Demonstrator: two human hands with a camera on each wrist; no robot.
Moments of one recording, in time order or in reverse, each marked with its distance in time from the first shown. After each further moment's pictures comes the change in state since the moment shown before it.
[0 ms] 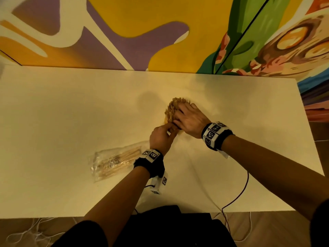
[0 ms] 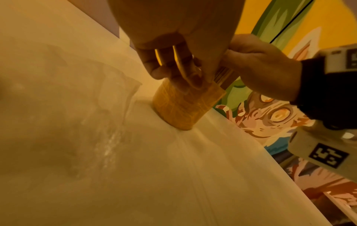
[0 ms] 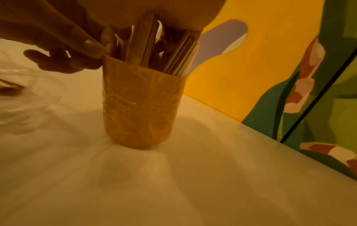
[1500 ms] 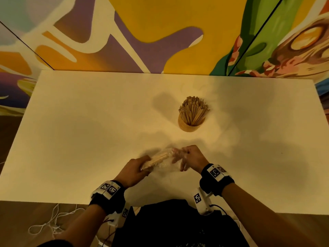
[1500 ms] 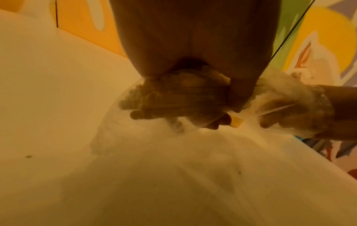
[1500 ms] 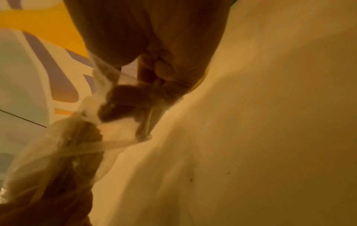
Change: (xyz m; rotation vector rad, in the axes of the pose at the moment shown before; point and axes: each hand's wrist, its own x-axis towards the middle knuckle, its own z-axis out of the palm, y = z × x) left_hand -0.122 -0.101 -0.113 0.088 -0.477 -0.058; right_hand -0.057 -0.131 0.020 1.519 -0.275 0.851
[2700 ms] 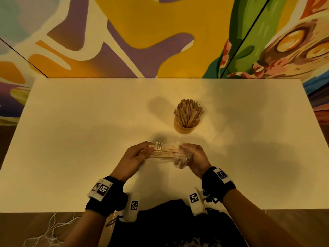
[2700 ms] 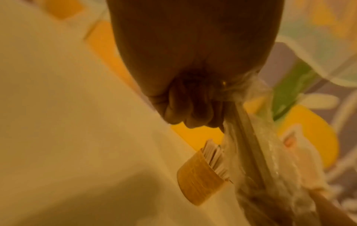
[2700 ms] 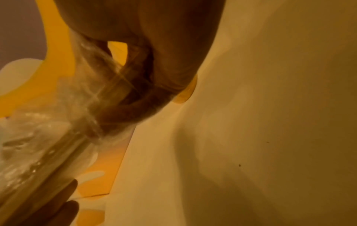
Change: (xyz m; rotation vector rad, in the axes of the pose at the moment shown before) left_hand -0.004 0.084 -0.041 -0.534 0.184 0.068; right_hand -0.021 -0.010 -0.003 0.635 0.047 -0.117
